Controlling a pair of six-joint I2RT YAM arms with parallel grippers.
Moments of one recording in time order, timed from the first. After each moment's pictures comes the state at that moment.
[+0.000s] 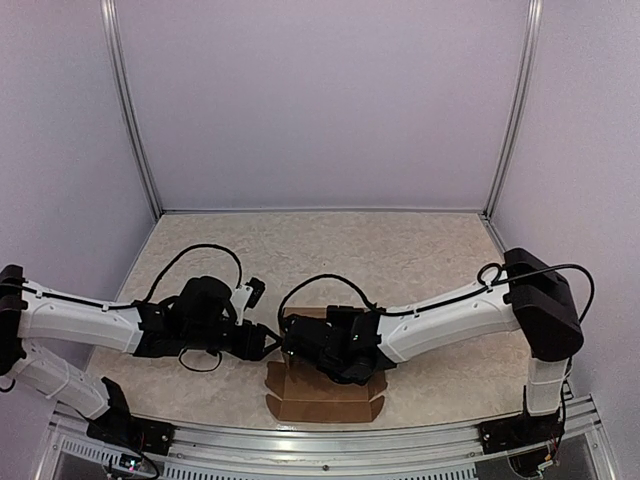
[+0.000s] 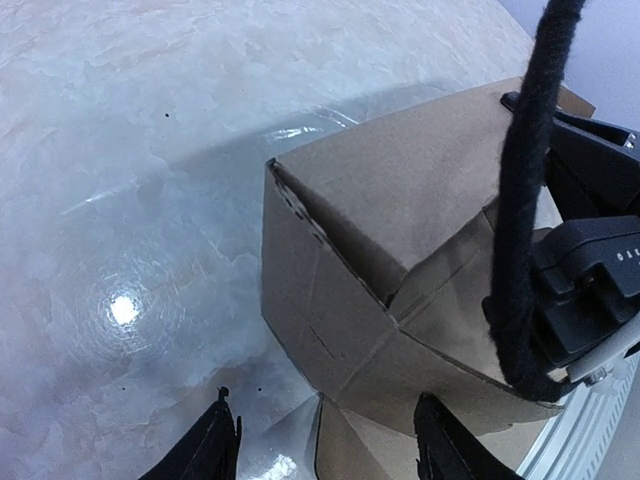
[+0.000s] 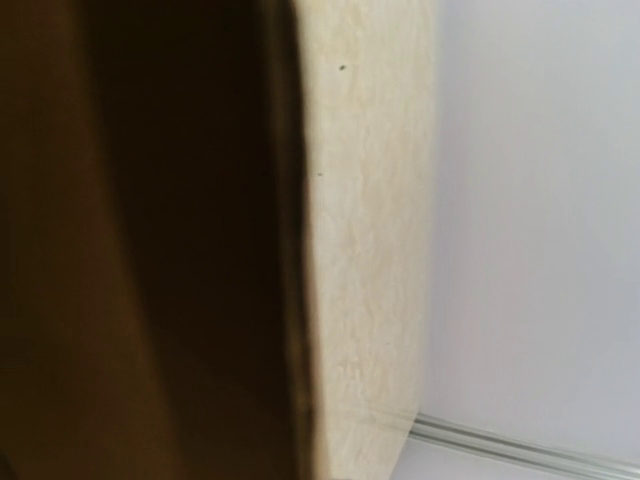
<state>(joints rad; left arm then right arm) -0.91 1.31 0.54 0.09 0.06 -0.48 1.31 1.99 1.29 -0.39 1.09 -0.46</state>
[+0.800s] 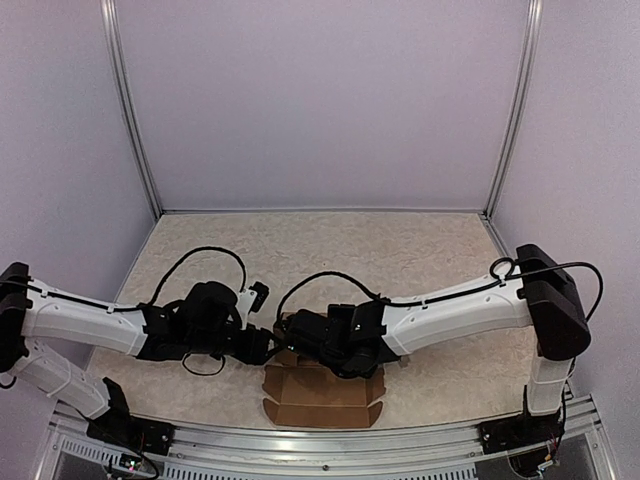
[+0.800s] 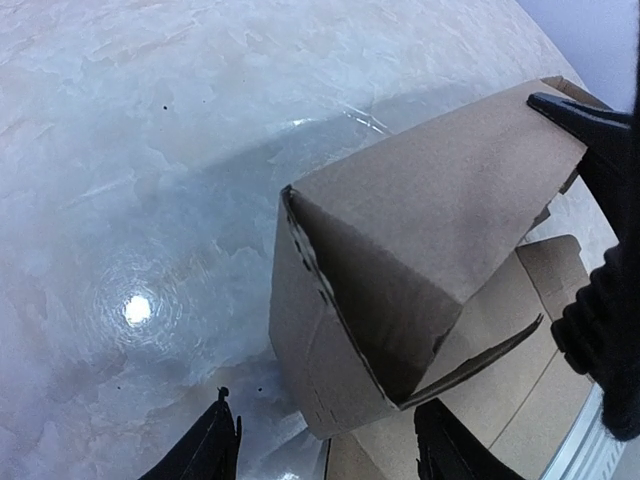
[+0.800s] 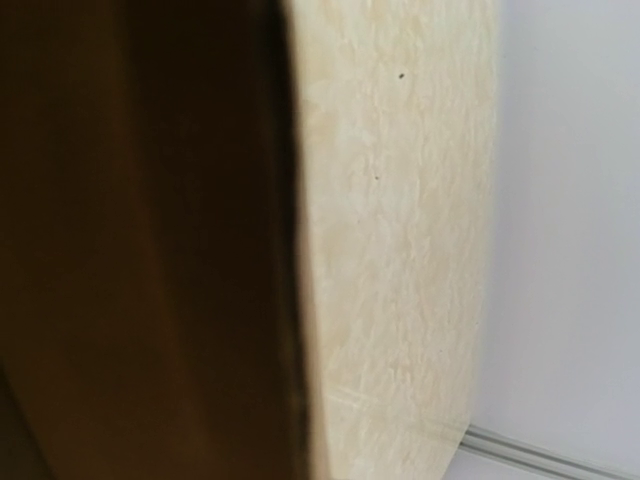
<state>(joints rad) -0.94 1.34 0.54 0.10 0.01 -0.47 1.31 1.95 1.34 -0.55 0.97 -0.38</state>
